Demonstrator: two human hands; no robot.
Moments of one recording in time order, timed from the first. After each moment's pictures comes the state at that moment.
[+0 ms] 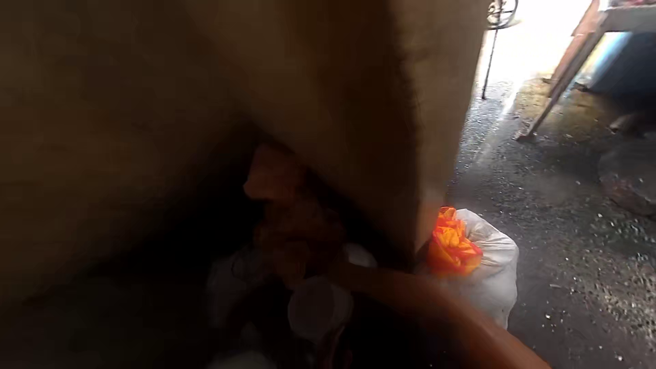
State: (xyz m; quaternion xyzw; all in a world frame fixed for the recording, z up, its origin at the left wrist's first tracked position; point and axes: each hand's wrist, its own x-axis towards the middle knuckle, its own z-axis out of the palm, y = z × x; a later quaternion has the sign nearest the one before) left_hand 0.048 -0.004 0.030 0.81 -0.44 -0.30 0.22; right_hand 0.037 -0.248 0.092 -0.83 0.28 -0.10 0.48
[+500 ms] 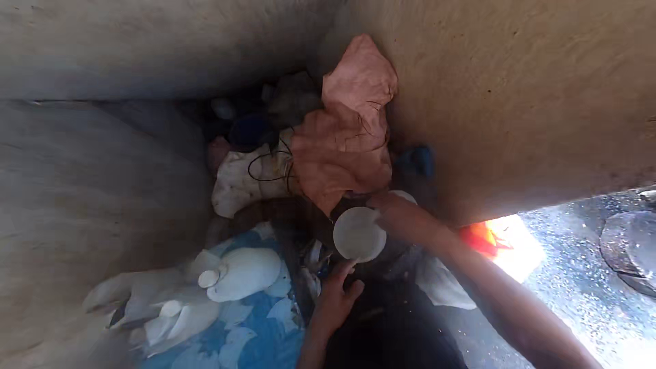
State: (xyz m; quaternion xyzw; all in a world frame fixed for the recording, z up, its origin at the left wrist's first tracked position) left_hand 0.153 0.067 0.018 0.74 -0.39 -0.37 0.41; right_hand 0.086 -0.200 0.113 -0.94 0.14 0.10 0.30
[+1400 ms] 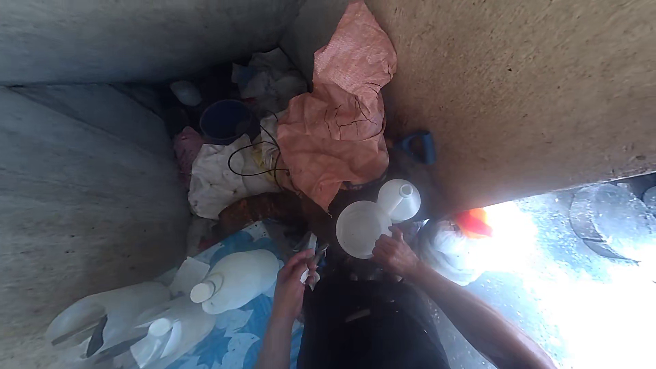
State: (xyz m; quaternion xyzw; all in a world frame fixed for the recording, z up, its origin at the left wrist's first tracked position) left_hand 0.255 0.110 -0.006 0.68 -0.06 -0.44 0.59; right_hand 0.032 -0.110 -0.079 -0.98 0.06 -0.17 0.11
